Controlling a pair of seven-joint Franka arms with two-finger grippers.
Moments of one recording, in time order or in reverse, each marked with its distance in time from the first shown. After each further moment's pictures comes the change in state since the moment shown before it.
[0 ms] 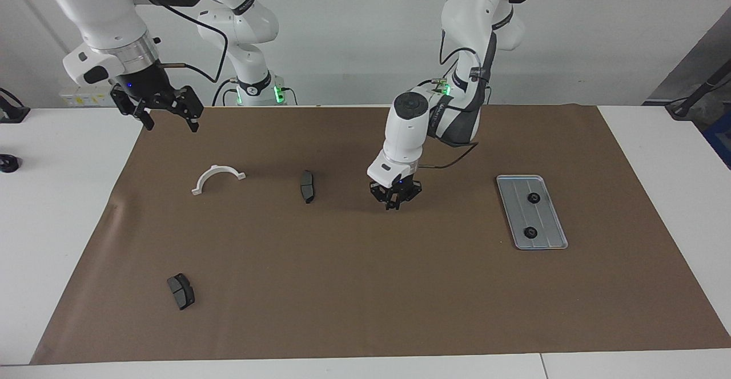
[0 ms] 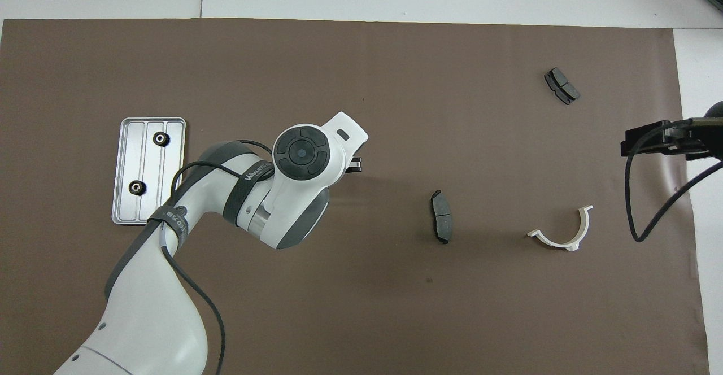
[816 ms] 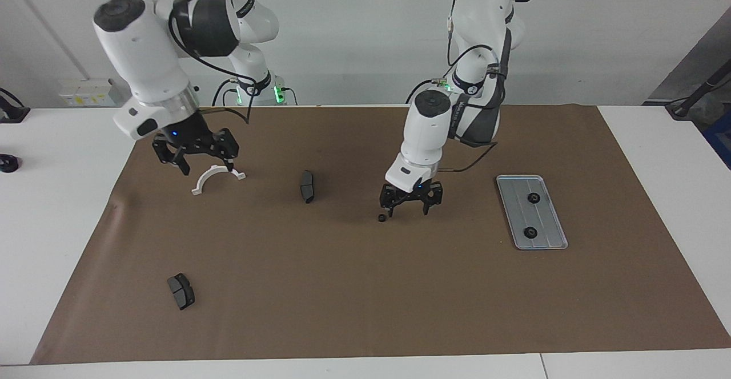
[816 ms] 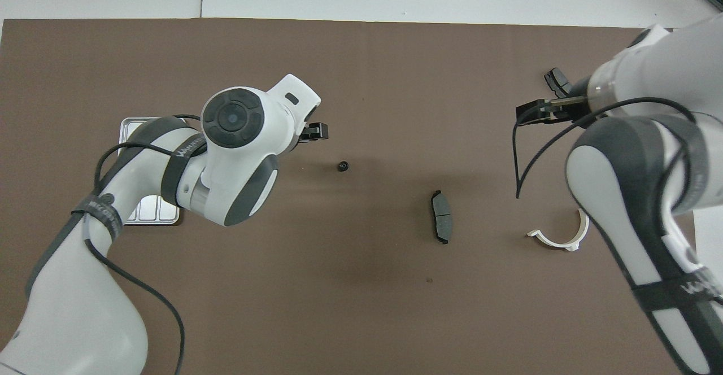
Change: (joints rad) left arm 0.137 -0.126 0.034 -0.002 0.005 -0.101 0.095; right arm 0.124 0.216 0.038 -0.033 0.053 0.331 0.078
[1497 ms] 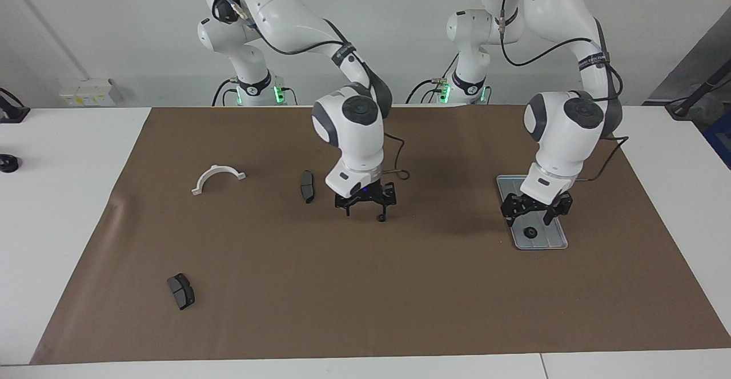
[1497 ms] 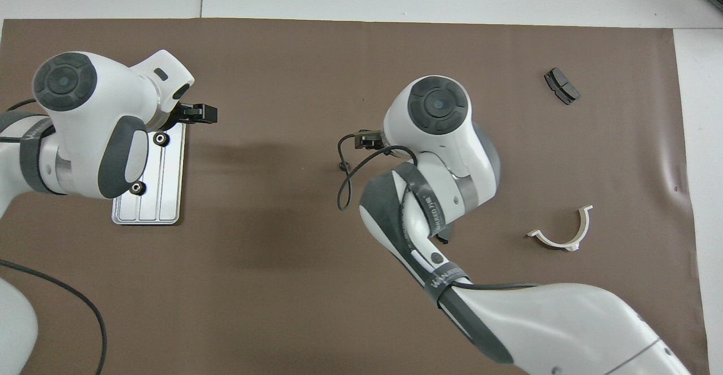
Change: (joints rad) left arm 0.379 -0.023 0.002 -0.066 0.001 0.034 0.469; right arm 0.421 0.446 0.004 0.271 -0.085 0.166 0.539
